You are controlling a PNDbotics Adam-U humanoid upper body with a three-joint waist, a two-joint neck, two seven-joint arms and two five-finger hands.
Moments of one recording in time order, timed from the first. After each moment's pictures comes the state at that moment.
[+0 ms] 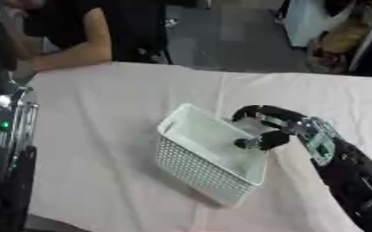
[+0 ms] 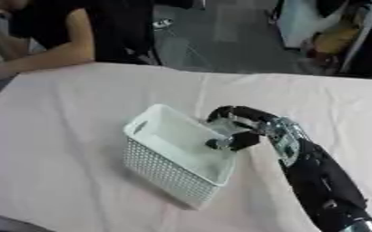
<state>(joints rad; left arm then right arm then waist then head) -0.49 0.30 0.05 -1.99 -0.08 -0.40 0.36 -0.85 -0.23 0.12 -0.71 0.79 -0.54 0.49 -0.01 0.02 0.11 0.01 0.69</state>
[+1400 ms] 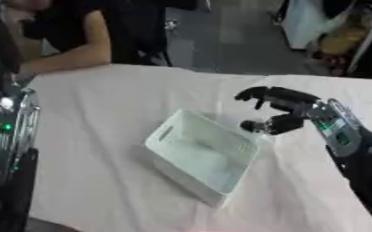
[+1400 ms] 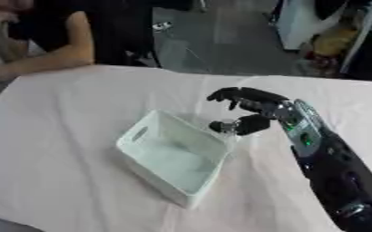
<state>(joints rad) -0.49 0.30 0.04 -1.99 -0.08 -0.39 0.35 -0.82 -0.33 0.19 -1.02 0.60 -0.44 0.63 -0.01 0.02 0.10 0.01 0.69</state>
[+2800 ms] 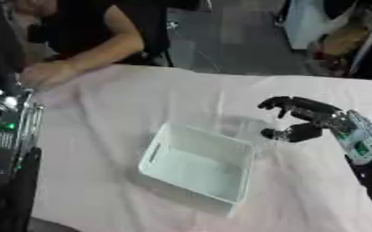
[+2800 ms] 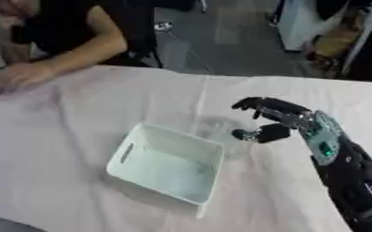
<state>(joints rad) -0.49 0.30 0.04 -1.99 -0.09 -0.39 0.35 -0.79 -0.37 0.15 -0.92 0.66 -0.45 0.57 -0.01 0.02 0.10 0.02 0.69</state>
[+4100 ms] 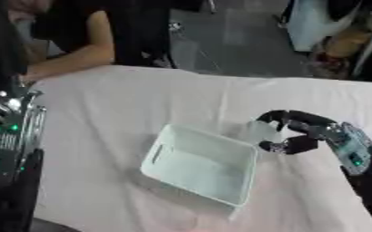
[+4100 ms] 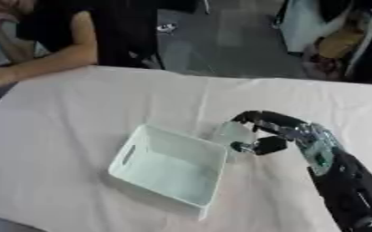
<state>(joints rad) -0.49 0.30 0.04 -1.99 -0.09 -0.39 0.35 -0.78 -0.33 0.15 -0.85 0.72 -0.47 0.57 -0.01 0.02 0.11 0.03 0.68</state>
